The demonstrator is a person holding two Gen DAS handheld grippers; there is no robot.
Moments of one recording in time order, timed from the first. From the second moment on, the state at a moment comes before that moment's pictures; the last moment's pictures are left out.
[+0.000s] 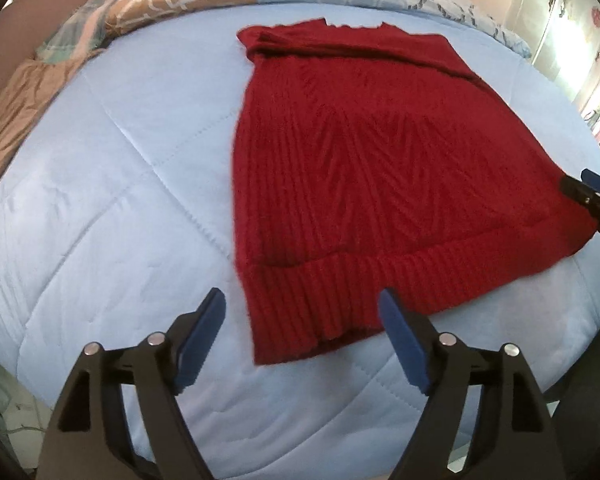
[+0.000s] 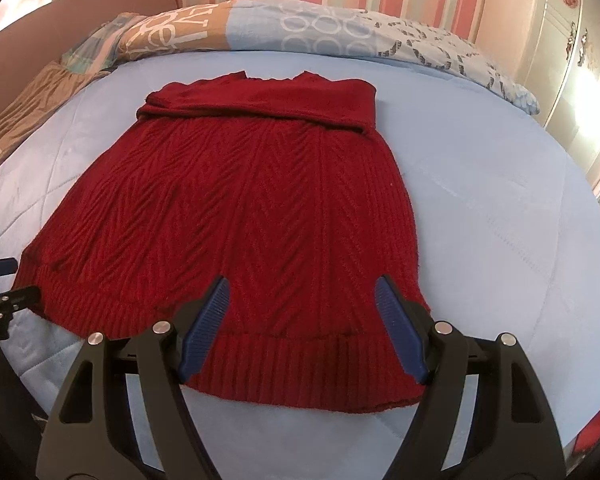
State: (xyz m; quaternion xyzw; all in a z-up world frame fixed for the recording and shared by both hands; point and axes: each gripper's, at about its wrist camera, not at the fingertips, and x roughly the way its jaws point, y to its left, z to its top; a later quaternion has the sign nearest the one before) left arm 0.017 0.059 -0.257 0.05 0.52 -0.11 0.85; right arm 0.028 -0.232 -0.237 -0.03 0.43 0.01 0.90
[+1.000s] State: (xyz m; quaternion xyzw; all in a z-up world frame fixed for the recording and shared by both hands) left arm 0.031 0.051 -0.275 0.05 0.54 -0.14 0.83; right arm 0.008 -0.270 -0.261 -0.02 0.47 -0.04 0.88
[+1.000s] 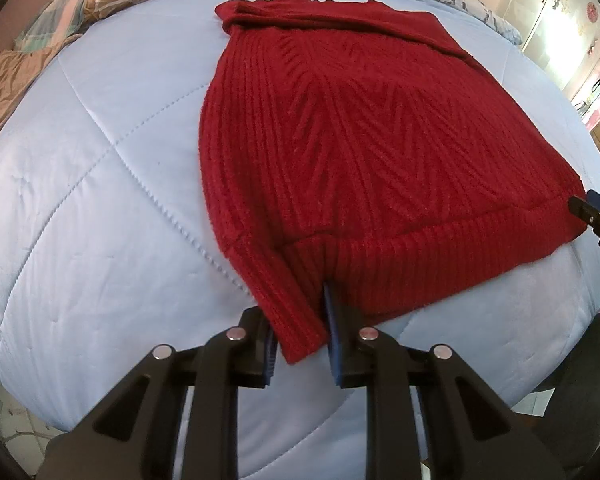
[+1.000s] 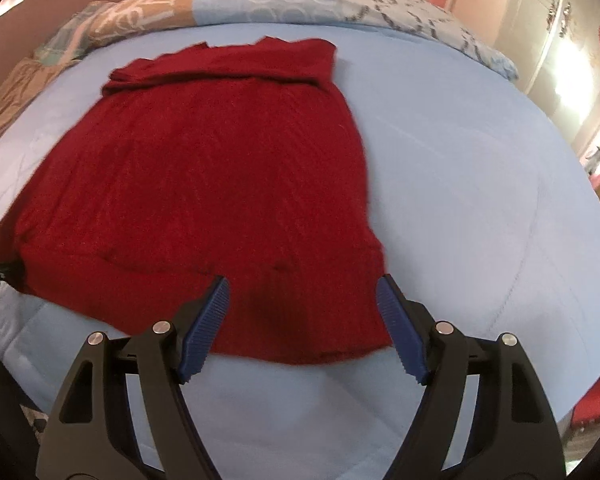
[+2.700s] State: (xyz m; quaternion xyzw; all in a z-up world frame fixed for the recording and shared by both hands) left arm 0.037 0.071 -0.226 -0.02 0.44 -0.12 0.89; right arm 0.012 -0.275 -0.228 -0.01 0.38 -0.01 0.92
